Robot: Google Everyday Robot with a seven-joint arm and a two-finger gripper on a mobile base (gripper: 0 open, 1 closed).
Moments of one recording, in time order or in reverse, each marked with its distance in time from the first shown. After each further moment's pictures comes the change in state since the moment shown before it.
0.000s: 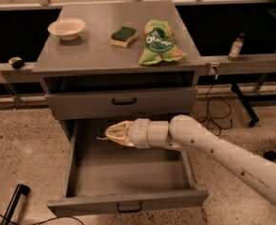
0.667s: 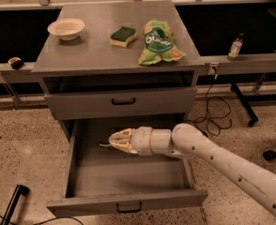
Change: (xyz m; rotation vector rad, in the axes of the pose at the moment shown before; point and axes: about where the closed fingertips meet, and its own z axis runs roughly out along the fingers) arm 0.044 0.010 0.001 -0.024 -0.033 0.011
